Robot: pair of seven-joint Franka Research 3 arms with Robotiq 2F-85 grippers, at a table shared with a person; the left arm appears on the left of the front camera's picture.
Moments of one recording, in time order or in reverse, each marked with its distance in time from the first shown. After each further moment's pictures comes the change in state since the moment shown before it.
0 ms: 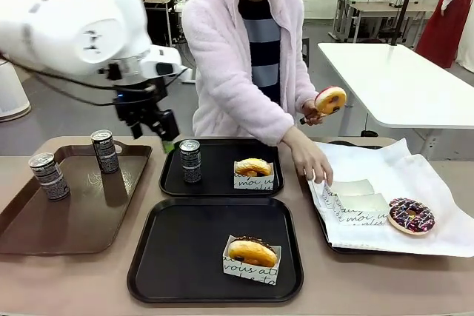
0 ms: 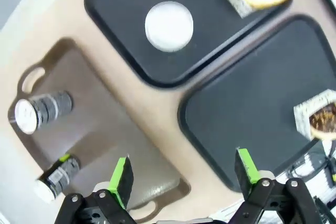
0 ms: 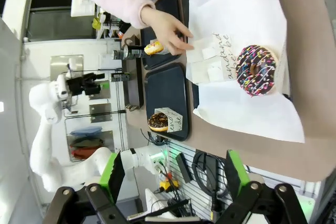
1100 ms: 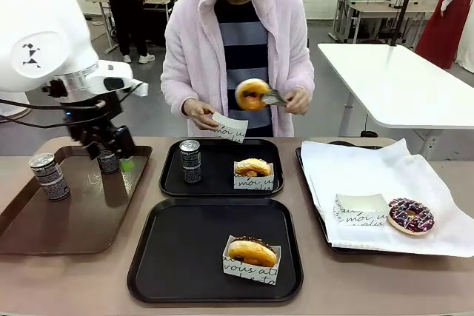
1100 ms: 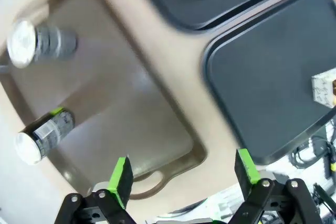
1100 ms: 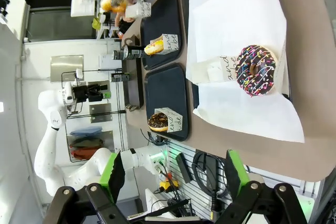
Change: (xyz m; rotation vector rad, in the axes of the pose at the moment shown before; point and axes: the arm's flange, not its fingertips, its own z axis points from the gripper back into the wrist) left arm -0.067 0.065 -0.017 -0.044 0.079 0.140; right arm 0.000 0.000 0.000 0.000 -0.001 0.000
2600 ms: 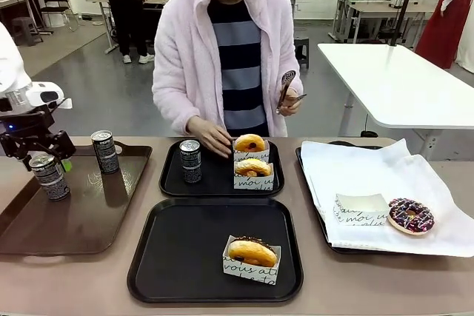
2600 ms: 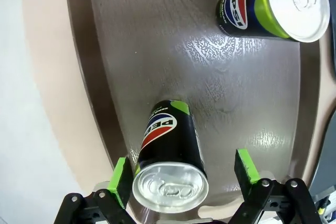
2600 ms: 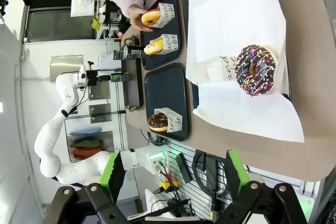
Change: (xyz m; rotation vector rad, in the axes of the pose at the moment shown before) left arm -0.005 0.194 -0.071 0.007 0.043 0.354; right arm 0.000 0.000 0.000 -0.001 -0.001 -0.001
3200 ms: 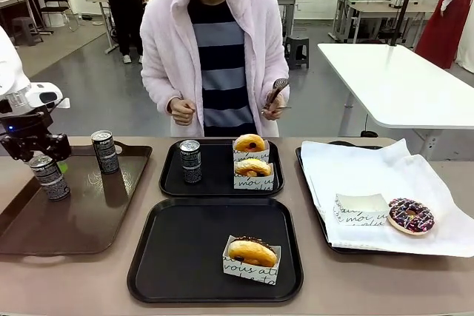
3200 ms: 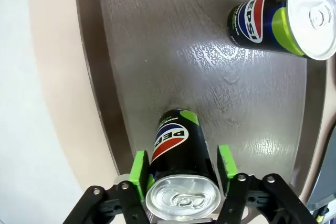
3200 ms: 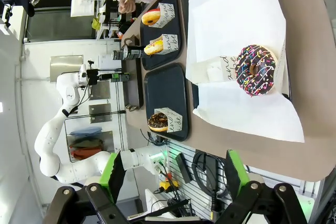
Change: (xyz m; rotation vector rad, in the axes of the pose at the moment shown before) left arm 0.004 0.009 -0.002 0.004 -0.030 0.026; right arm 0.000 0.000 0.000 0.000 0.000 0.000
